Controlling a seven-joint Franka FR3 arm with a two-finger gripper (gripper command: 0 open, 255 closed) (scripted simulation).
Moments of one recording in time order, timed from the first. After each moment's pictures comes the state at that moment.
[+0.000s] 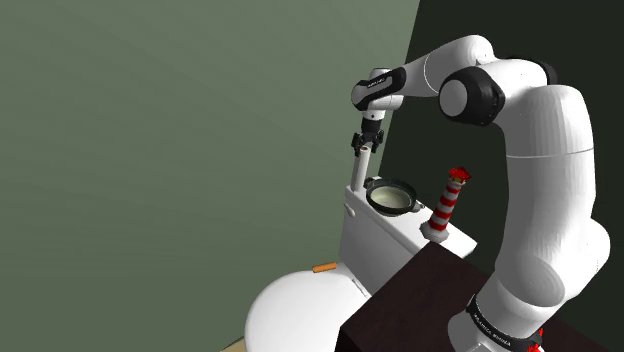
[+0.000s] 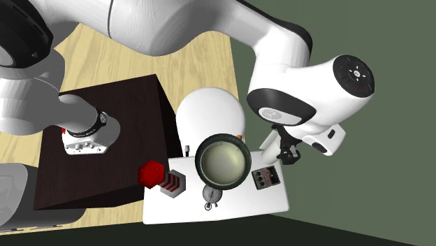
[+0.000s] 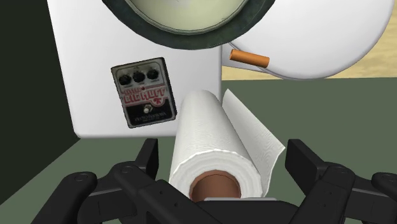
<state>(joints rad) -0.18 0.50 -0.27 -1.58 0.17 2.03 -0.32</state>
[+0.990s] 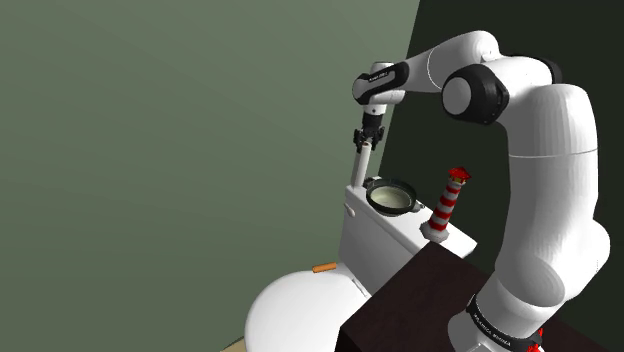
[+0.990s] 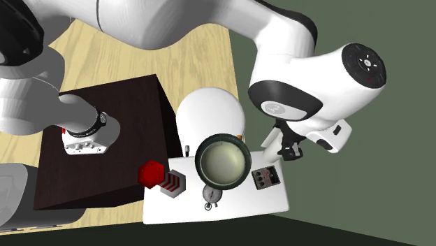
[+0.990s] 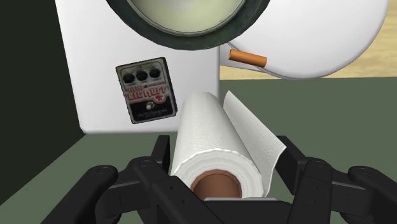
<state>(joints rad) -0.18 0.48 -0.28 -1.56 0.16 1.98 -0.31</state>
